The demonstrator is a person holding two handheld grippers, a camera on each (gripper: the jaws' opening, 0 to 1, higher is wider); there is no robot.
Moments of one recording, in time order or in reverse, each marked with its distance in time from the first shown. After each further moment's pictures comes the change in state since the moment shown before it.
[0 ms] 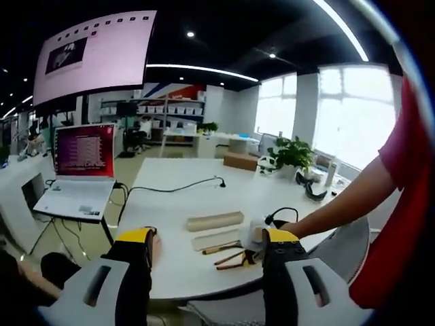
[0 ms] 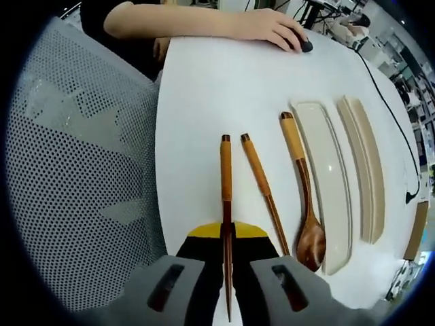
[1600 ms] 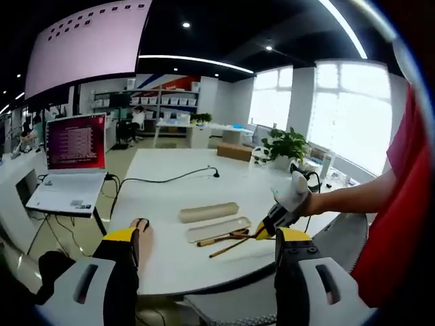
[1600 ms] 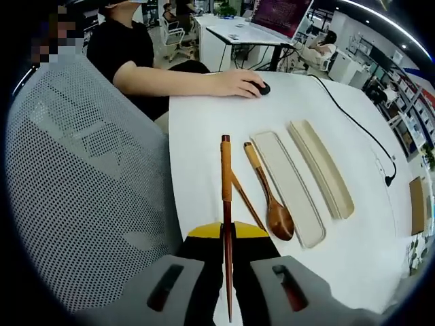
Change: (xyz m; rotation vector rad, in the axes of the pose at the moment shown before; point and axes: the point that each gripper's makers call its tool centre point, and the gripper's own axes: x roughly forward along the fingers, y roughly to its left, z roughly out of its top) left arm 0.008 -0.010 -0.016 0.018 0.052 -0.060; right arm -0.096 -0.002 -0.012 0.186 -0.306 -0.034
